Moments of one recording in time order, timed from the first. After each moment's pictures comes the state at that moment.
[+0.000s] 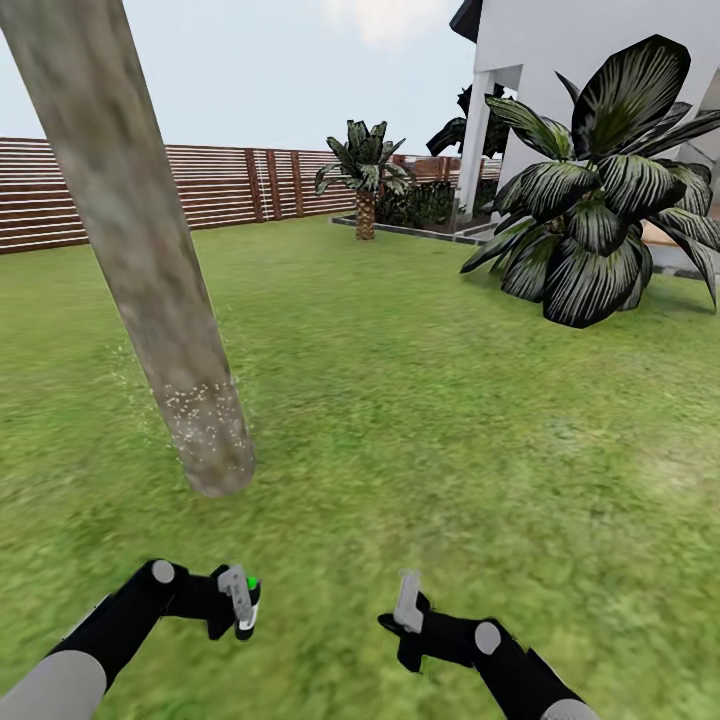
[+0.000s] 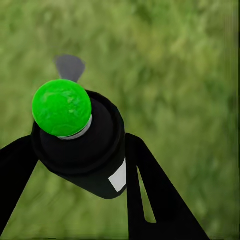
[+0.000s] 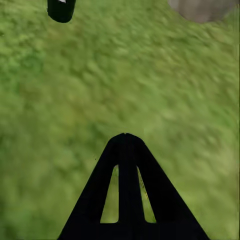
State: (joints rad) left arm -0.58 0.21 -0.11 -0.65 -0.60 0.01 -0.96; right arm -0.50 0.04 0.14 -0.51 0.62 -0.41 0.66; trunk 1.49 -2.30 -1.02
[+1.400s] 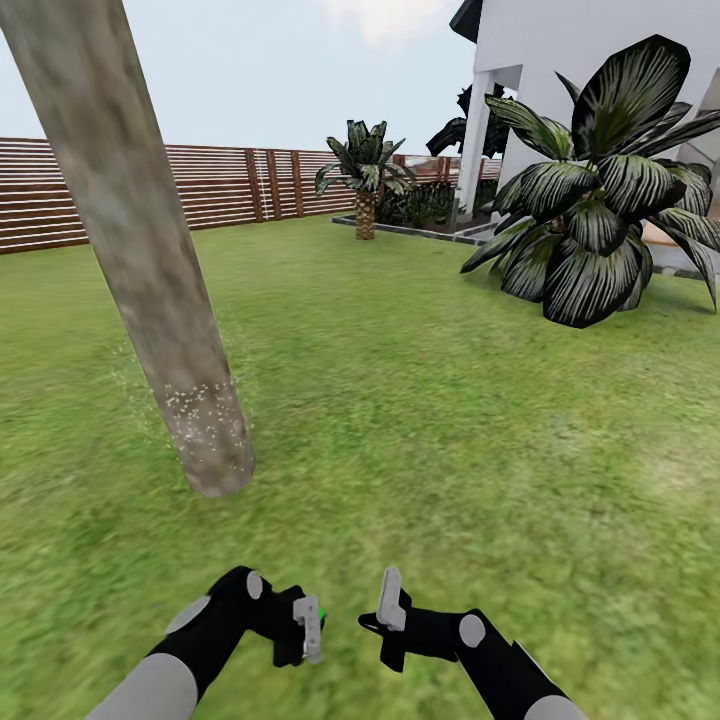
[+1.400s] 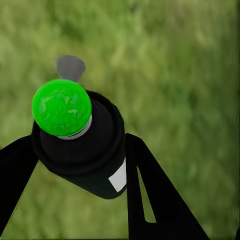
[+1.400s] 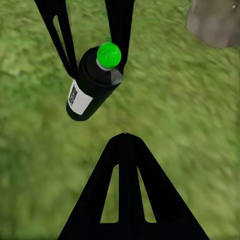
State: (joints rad) left arm -0.57 -0.05 -0.17 -0.64 -0.96 0.03 -0.96; right arm -0.50 0.08 0.14 -0.56 0.64 -0.42 0.73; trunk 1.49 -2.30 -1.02
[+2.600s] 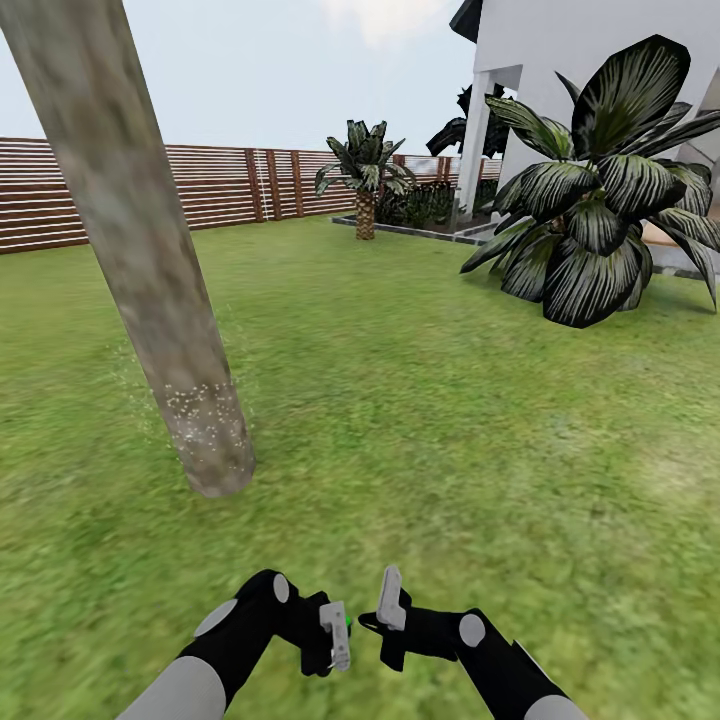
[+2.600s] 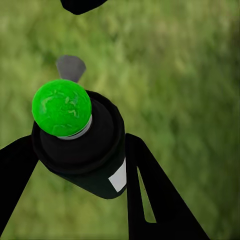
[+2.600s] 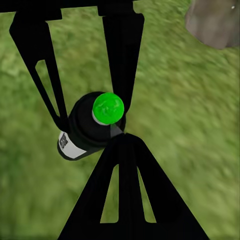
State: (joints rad) left arm -0.57 -0.14 -0.17 -0.62 -0.97 0.07 -0.96; right arm -0.50 0.08 0.14 -0.56 0.64 -0.42 0.73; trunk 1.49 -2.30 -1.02
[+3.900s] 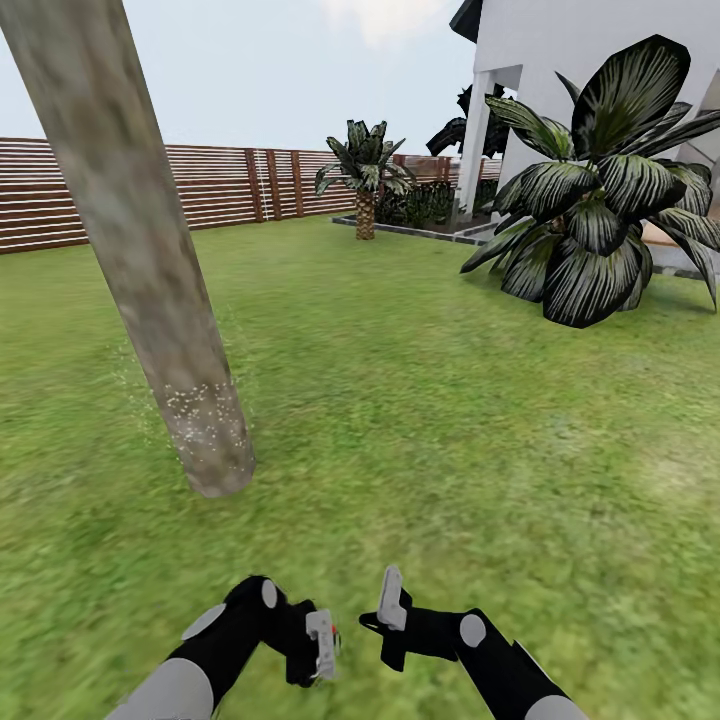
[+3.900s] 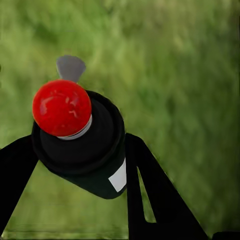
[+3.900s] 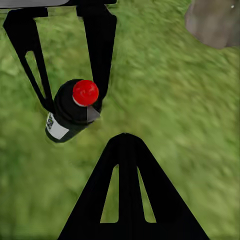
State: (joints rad) left arm -0.57 -0.10 -0.17 -0.58 -0.98 0.06 -0.96; right arm -0.50 0.08 0.14 -0.56 0.64 -0.42 0.73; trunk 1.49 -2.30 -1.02
